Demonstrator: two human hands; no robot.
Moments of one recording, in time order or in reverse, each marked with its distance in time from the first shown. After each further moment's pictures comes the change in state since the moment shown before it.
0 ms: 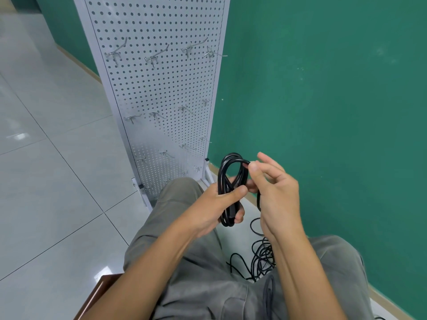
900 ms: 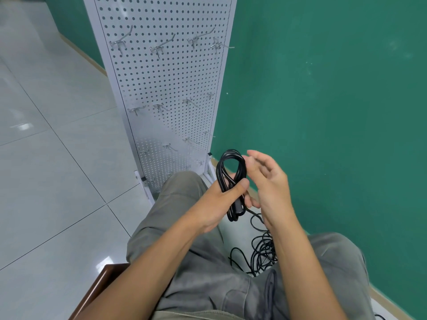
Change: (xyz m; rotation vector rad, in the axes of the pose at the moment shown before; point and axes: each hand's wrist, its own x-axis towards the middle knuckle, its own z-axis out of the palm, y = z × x) left_hand -0.002 -0.005 0.009 0.150 0.143 0.043; right_hand 0.009 0.011 0.002 -0.099 -0.137 0.095
